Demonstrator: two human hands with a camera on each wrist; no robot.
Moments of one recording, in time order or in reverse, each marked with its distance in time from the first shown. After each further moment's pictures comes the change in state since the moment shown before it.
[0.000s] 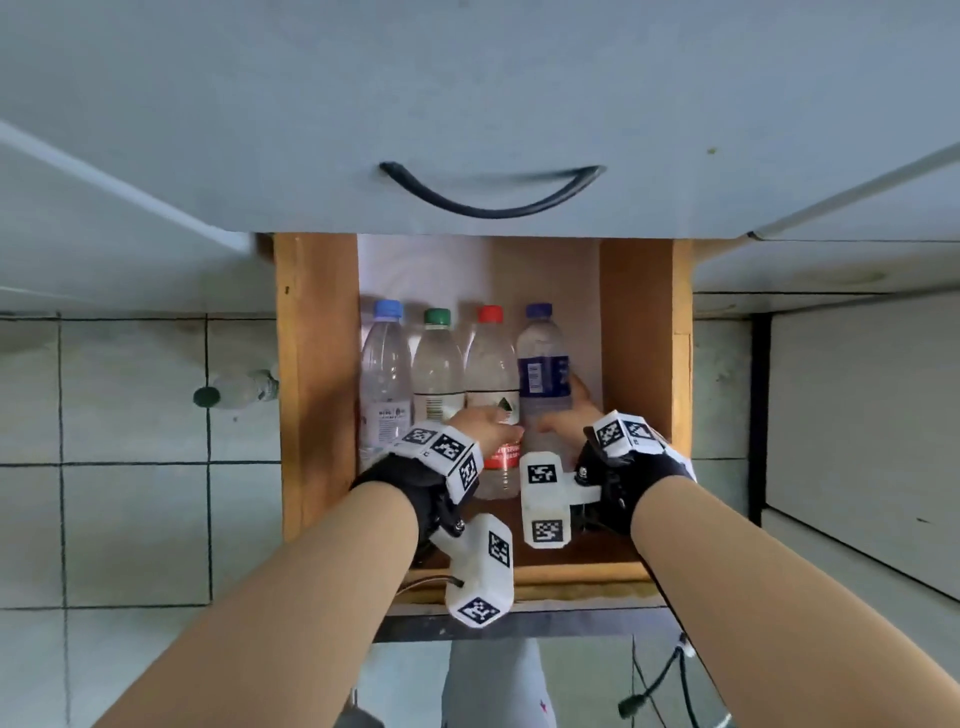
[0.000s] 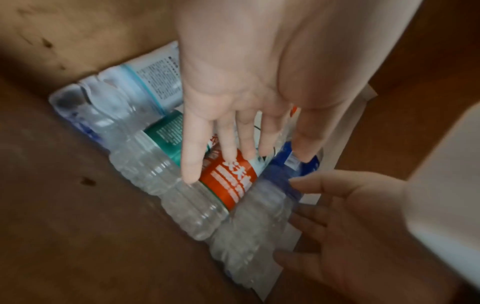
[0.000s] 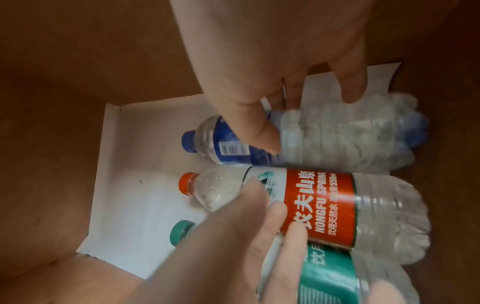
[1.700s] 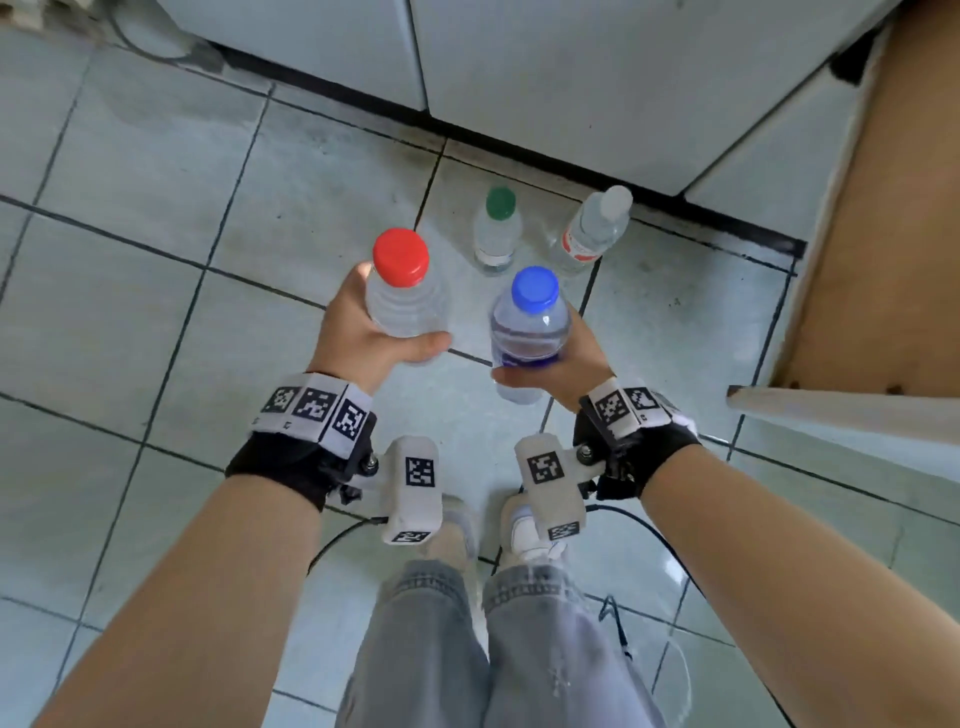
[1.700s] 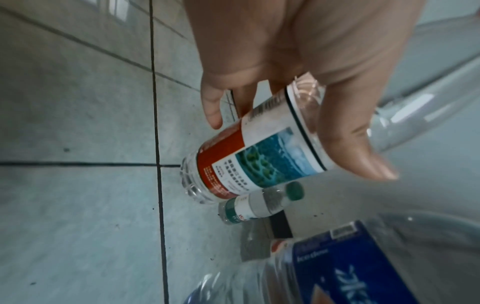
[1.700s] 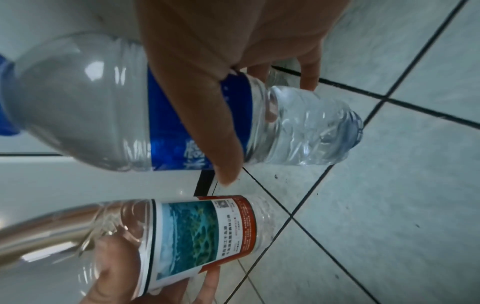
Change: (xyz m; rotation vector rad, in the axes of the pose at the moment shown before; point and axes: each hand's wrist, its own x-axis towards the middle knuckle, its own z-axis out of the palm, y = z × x) left_hand 0.050 -0.463 -0.241 -0.545 0.699 0.572; right_hand 0.083 -0.015 0.449 0.007 -0.116 -0.605
